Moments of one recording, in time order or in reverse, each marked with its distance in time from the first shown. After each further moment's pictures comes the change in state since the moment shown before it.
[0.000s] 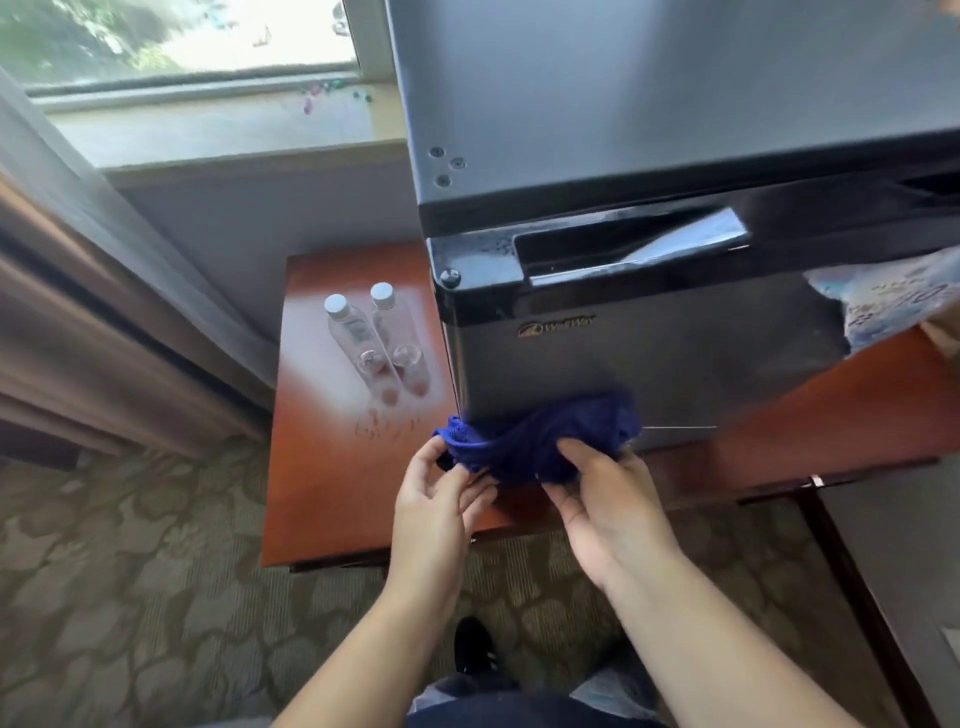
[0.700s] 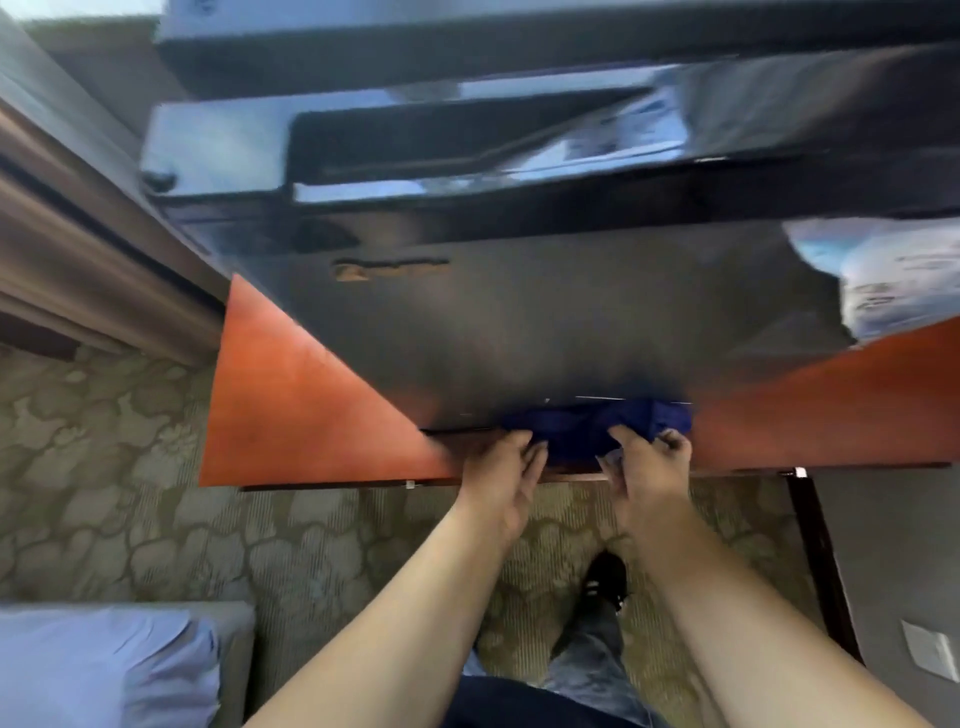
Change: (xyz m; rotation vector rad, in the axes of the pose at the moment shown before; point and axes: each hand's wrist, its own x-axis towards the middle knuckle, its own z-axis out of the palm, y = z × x) left_hand 0.059 -0.135 0.103 -0.245 0.261 -0.481; right_hand 0.141 -0.022 -0.135 -0.179 0.289 0.076
